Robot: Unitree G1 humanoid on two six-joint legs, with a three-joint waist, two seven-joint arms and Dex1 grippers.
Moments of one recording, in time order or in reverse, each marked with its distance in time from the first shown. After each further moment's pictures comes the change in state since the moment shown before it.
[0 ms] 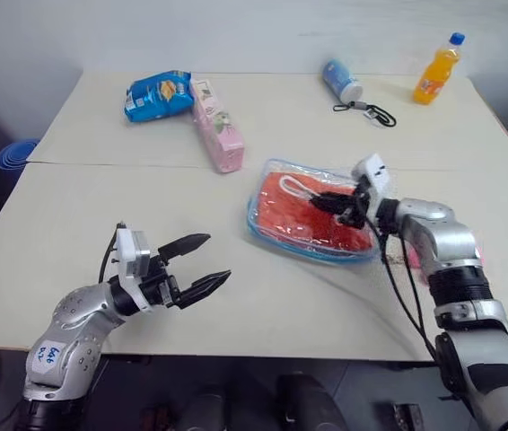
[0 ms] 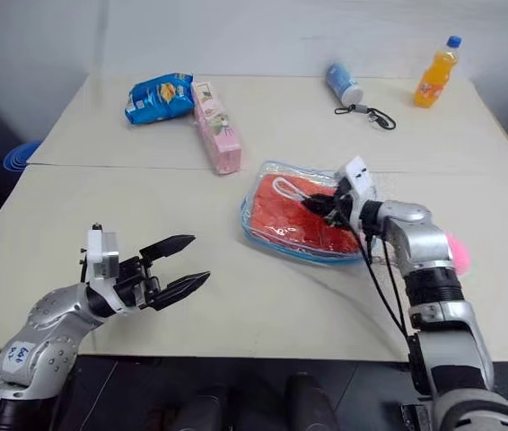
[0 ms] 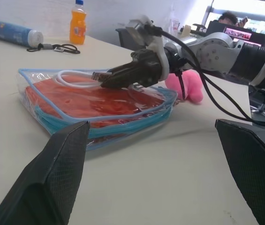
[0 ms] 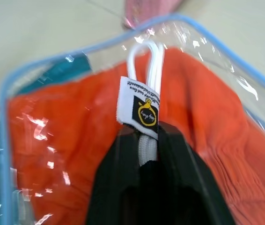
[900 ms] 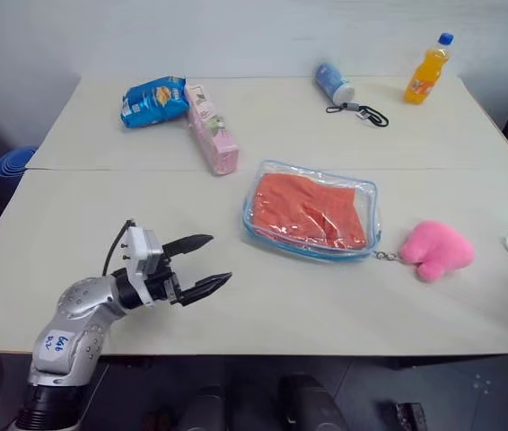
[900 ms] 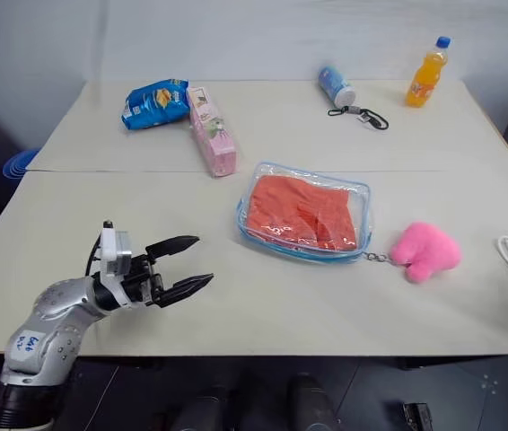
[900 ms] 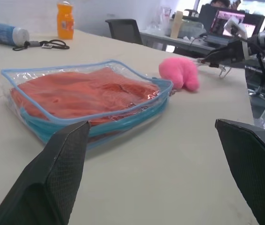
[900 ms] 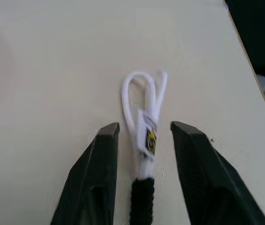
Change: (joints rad) left arm -0.078 0.044 -0.038 0.124 0.101 -0.052 -0.067; right arm 0.690 -0.424 -0.659 0.276 -0.009 -0.414 -0.174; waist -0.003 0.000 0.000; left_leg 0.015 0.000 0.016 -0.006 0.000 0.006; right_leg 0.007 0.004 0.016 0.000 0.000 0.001
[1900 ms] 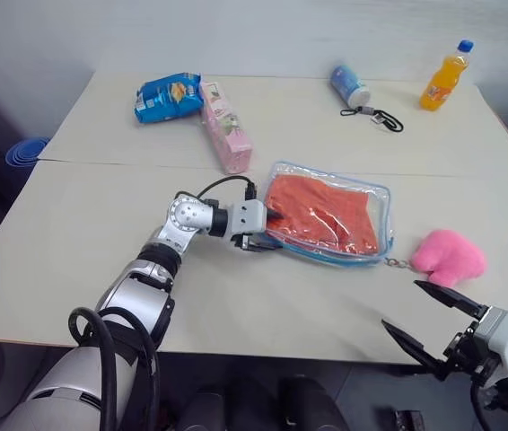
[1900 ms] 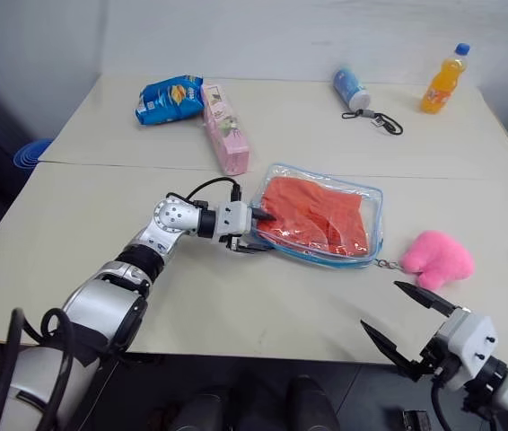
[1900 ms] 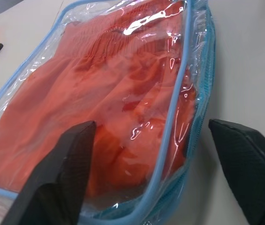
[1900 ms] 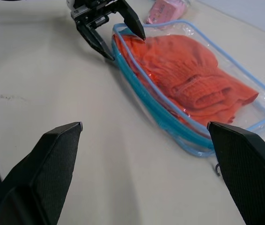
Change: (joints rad) left arm -0.962 -0.307 -0.354 1.463 0.684 -0.976 -0.126; right arm 0.602 0.424 0.198 -1.181 0.116 -0.058 0.107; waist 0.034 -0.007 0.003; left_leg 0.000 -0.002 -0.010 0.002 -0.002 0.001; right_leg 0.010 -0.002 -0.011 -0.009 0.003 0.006
